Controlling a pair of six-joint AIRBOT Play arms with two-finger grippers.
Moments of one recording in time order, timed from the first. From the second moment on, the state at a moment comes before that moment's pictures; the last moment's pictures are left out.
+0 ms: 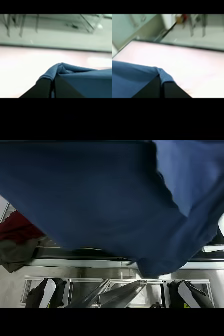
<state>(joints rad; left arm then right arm) 0.63 -0.85 1.58 -2.53 1.30 1.95 -0.49 -1.02 1.70 -0.43 1.33 1.05</state>
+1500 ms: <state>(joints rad) 0.25 -2.00 1.86 -2.12 1.36 1.93 -0.26 -2.06 1.82 -0.65 1.33 1.01</state>
